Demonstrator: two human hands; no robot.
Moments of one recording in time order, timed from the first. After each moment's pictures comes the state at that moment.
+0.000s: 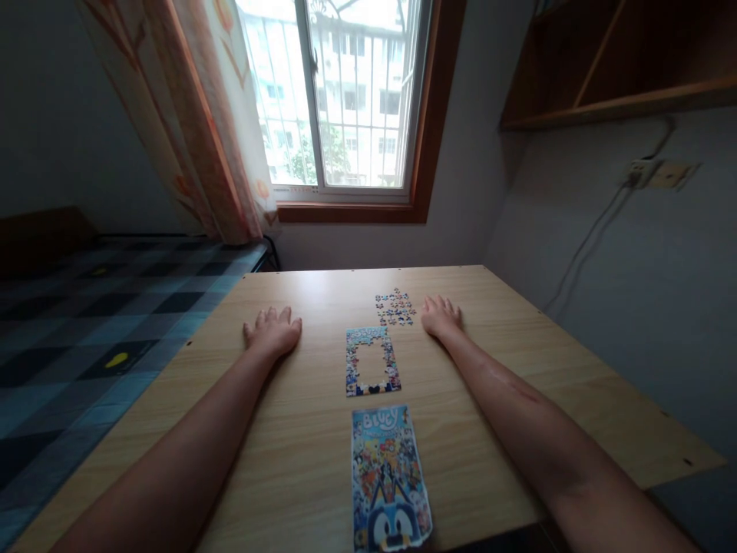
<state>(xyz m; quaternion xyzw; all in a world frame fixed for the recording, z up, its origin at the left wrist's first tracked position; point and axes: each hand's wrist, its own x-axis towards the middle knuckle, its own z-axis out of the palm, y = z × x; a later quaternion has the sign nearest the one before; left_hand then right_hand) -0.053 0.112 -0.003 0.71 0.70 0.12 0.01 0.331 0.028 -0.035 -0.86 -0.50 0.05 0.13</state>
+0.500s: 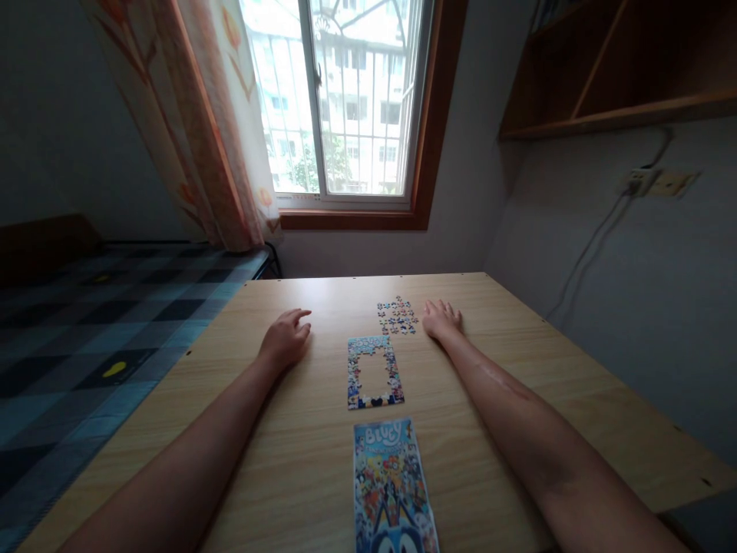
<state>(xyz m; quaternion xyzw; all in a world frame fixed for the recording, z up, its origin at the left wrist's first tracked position) -0.042 0.093 0.010 0.78 0.57 0.26 0.06 0.334 0.045 -0.035 -0.86 -0.49 0.04 0.14</state>
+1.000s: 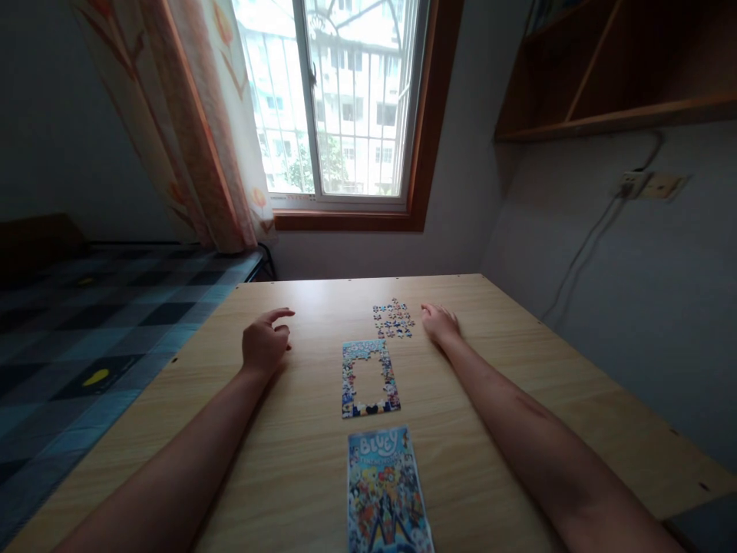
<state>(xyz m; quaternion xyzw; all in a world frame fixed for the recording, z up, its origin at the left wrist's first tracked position) -0.041 0.084 0.021 0.65 0.62 0.42 0.13 0.342 0.044 -0.034 -0.83 -0.50 0.06 0.25</state>
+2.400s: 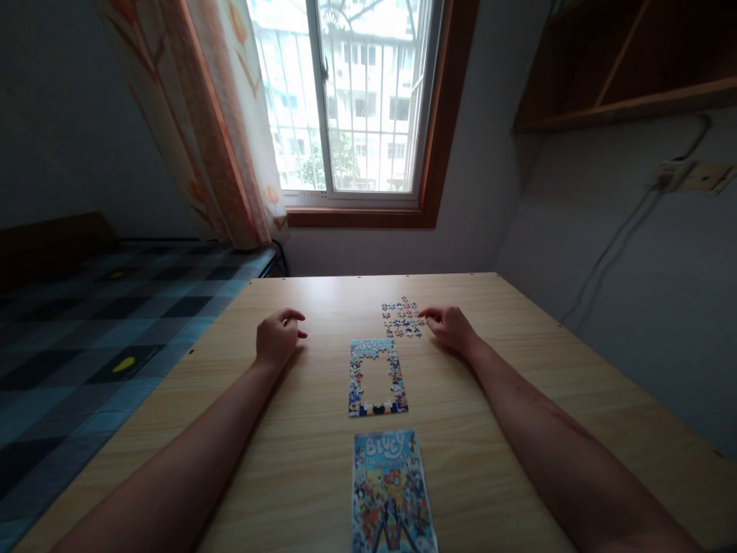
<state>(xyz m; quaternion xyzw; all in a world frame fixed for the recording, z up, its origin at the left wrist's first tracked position) -0.042 0.094 0.008 0.64 0.61 0.44 0.18 0.338 0.014 -0.009 -0.61 -0.69 0.06 0.37</state>
